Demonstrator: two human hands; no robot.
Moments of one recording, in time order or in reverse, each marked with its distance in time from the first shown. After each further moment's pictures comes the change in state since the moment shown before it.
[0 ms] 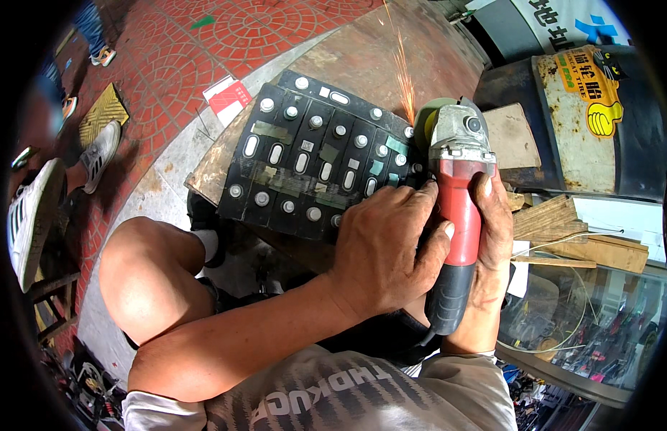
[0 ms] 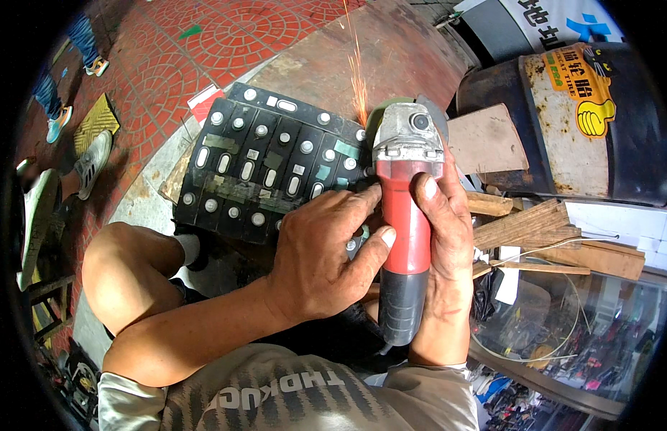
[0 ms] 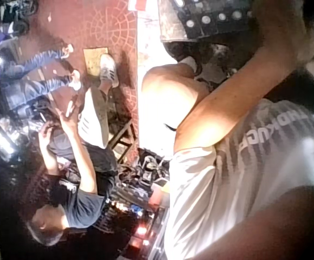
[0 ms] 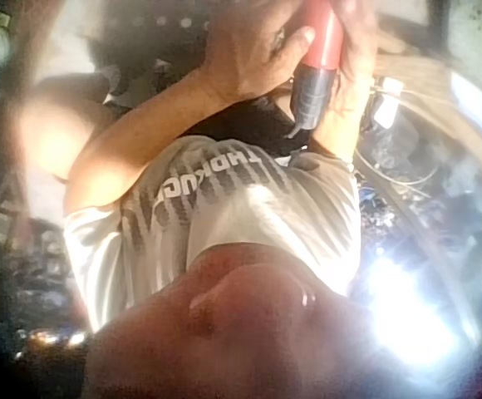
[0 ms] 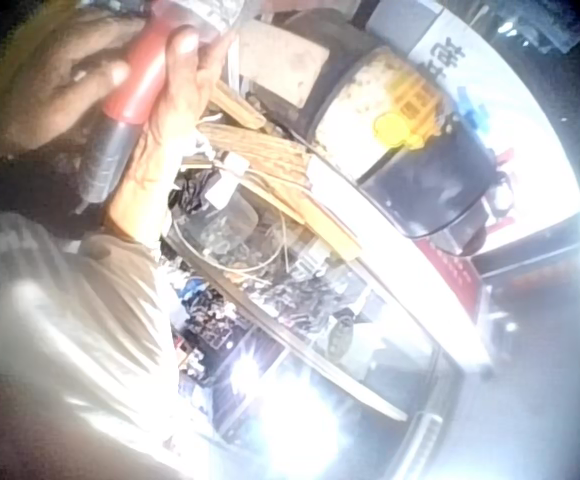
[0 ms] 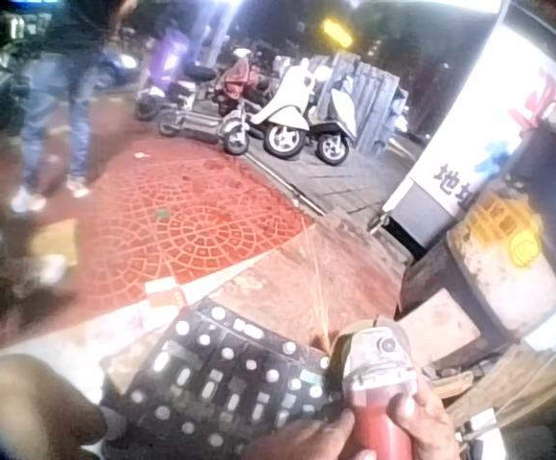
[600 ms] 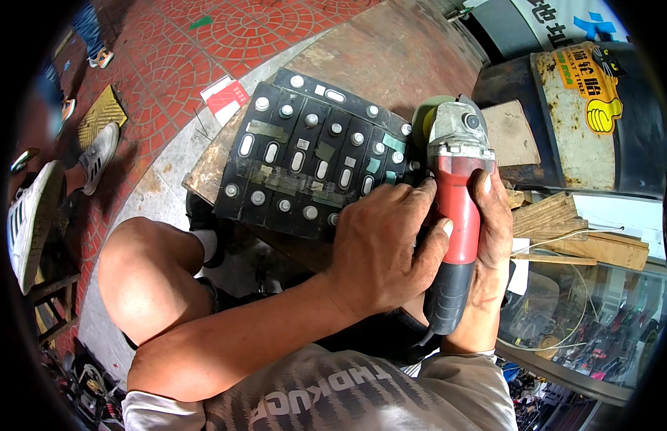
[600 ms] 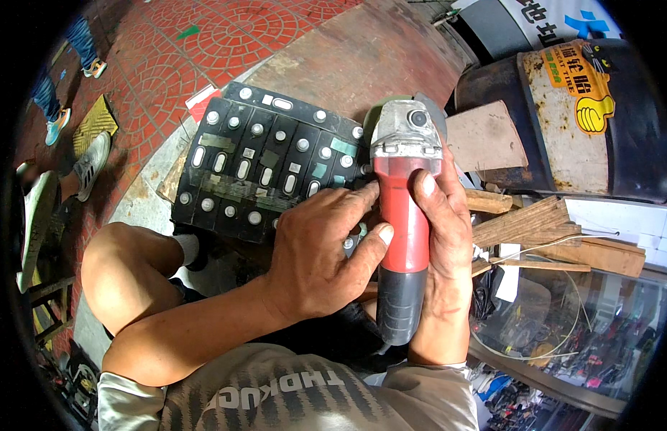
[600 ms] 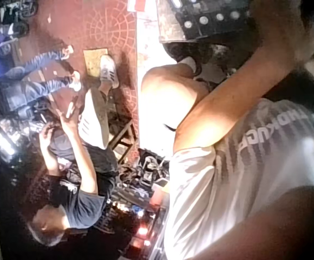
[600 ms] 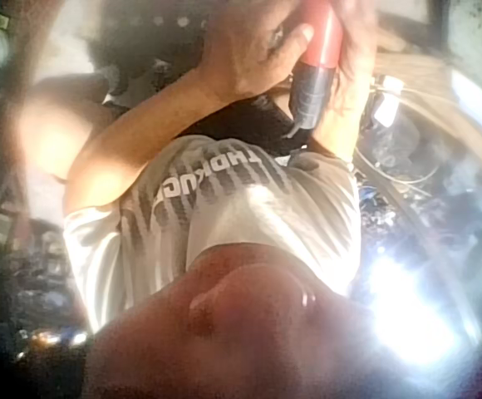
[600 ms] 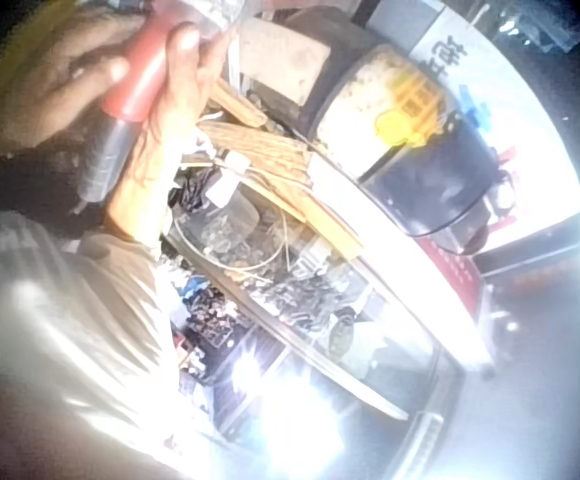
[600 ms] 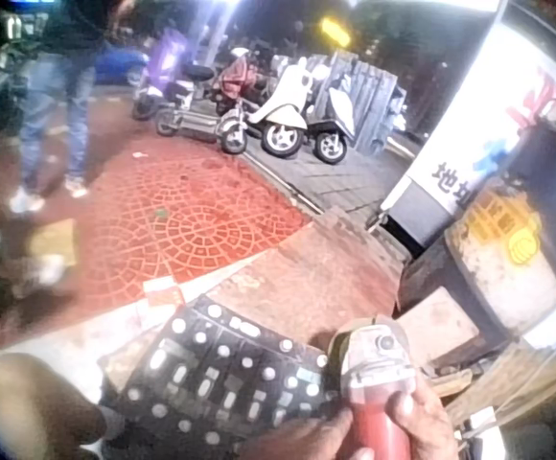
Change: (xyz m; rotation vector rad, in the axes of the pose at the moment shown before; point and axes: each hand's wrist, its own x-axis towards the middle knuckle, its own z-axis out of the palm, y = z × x) left_hand 0.001 0.001 -0.001 0.015 -0.004 0.004; right_hand -0.001 -0.001 -0.001 -0.007 0.033 0.008
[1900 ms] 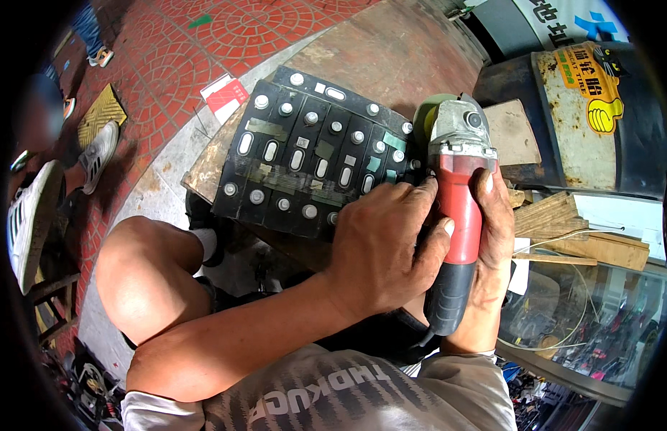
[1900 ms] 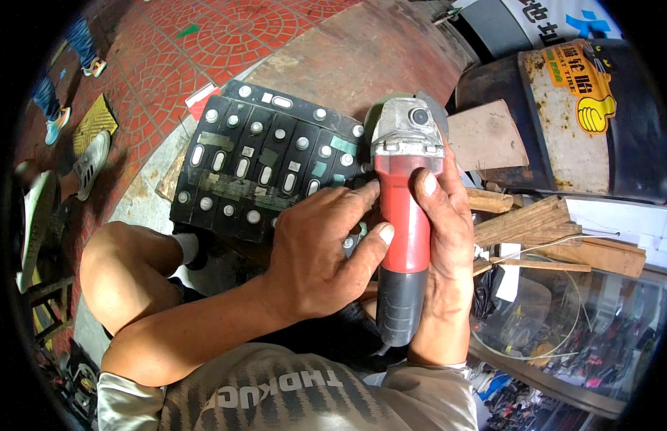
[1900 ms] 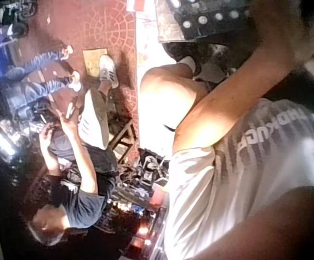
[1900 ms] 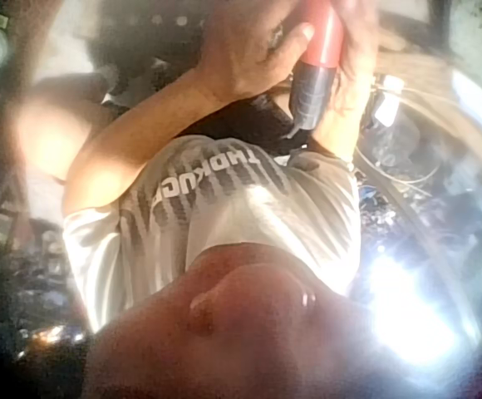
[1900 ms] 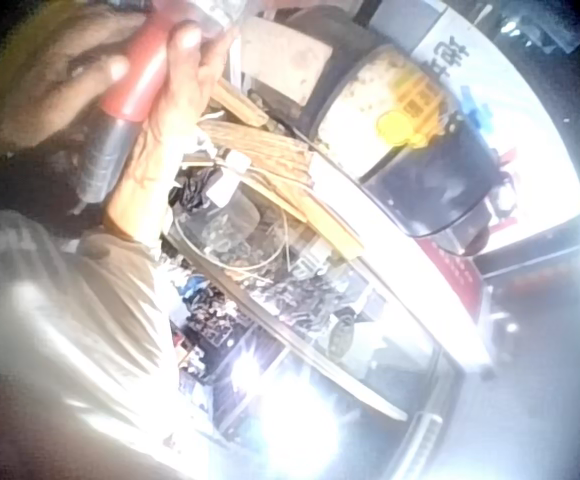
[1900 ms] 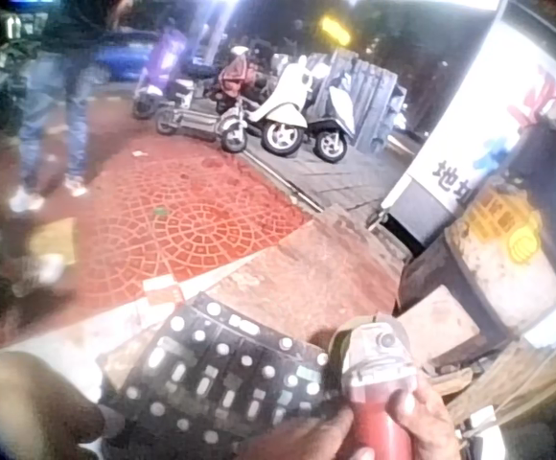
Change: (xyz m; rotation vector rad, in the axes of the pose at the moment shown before) left_hand -0.001 -0.002 0.001 -0.008 0.021 0.030; right_hand 0.000 0.000 0.001 0.007 -0.017 -0.008
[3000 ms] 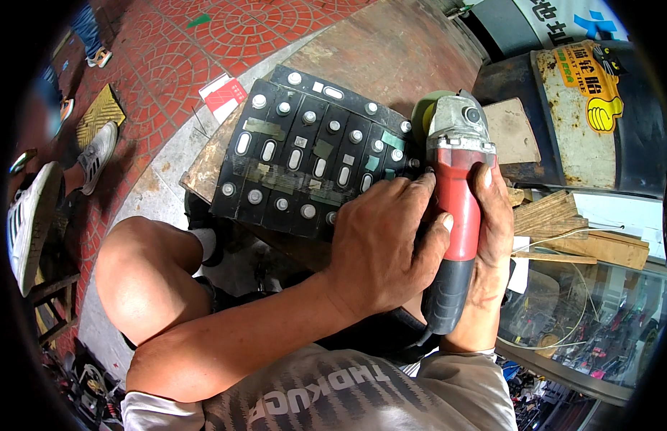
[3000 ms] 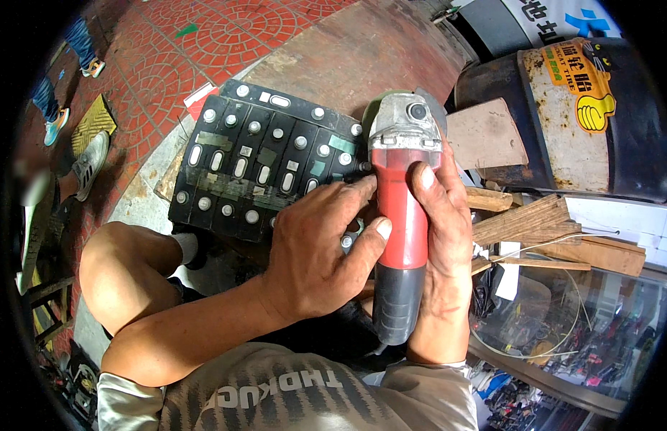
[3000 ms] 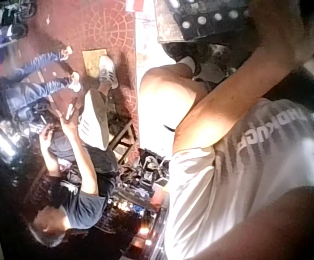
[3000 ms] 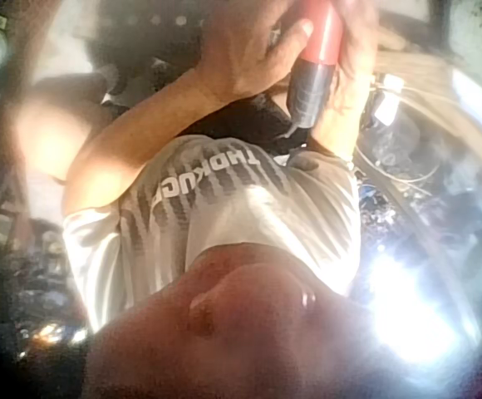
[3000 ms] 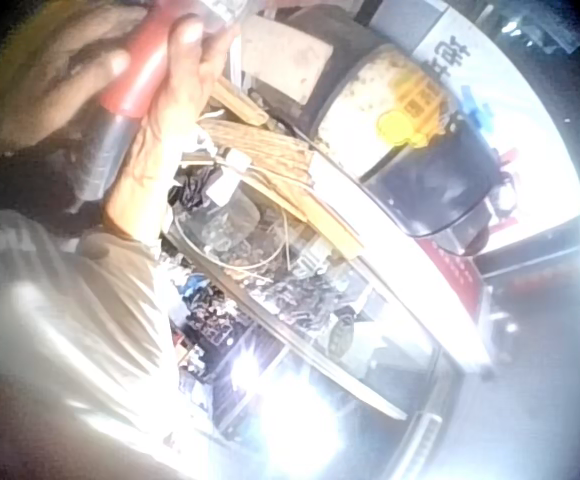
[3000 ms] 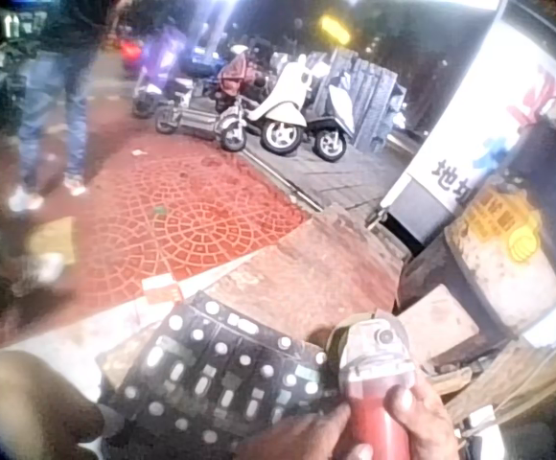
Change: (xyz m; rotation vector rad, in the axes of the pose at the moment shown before) left_hand 0.001 0.000 0.002 0.005 0.009 -0.017; right_hand 0.002 -0.001 0.002 -0.016 0.017 -0.002
